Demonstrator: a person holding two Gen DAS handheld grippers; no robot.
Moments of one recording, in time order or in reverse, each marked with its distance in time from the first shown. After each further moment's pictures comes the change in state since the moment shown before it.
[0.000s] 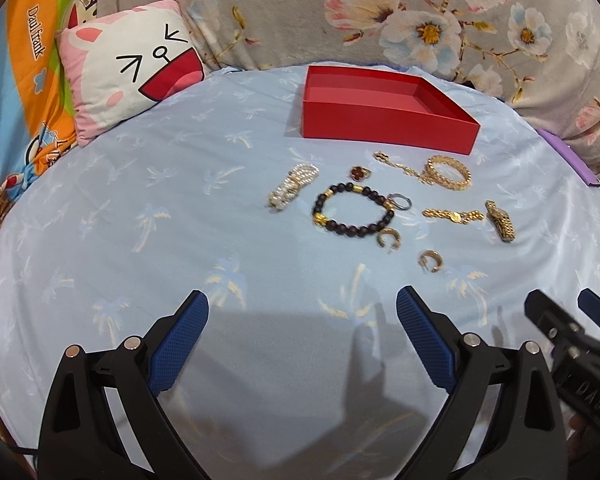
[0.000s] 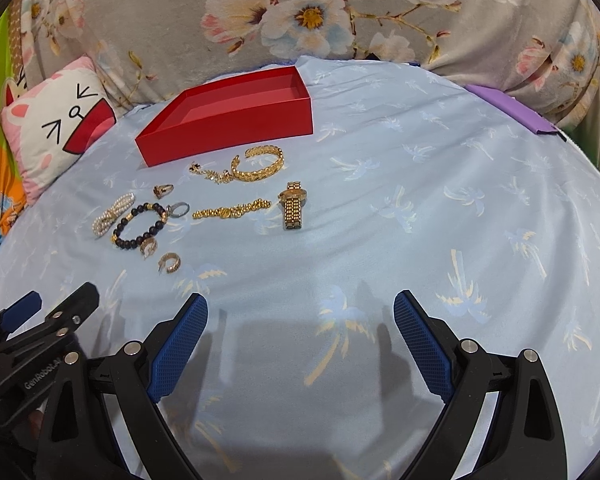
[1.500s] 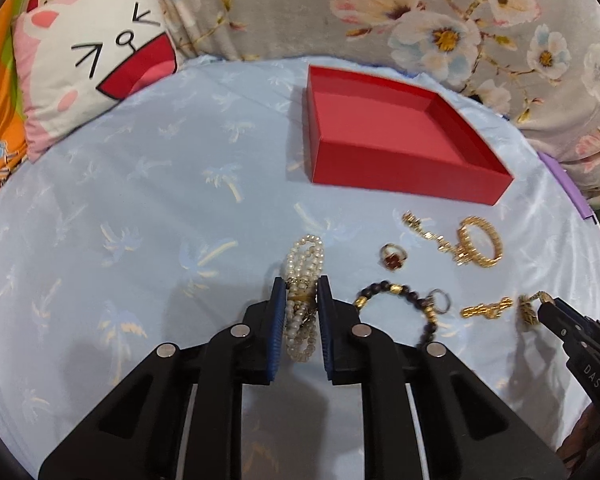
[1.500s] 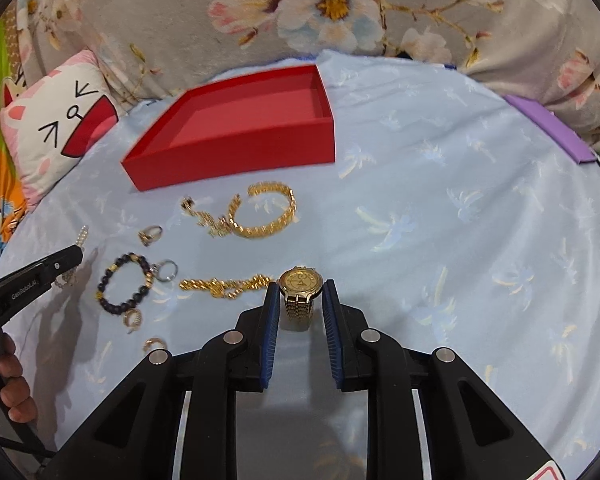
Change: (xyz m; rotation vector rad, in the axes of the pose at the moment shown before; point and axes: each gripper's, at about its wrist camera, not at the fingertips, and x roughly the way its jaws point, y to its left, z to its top) left arm 0.060 0.031 0.084 -0.013 0.059 -0.134; right arm 0.044 0.003 0.065 -0.055 0.040 0.065
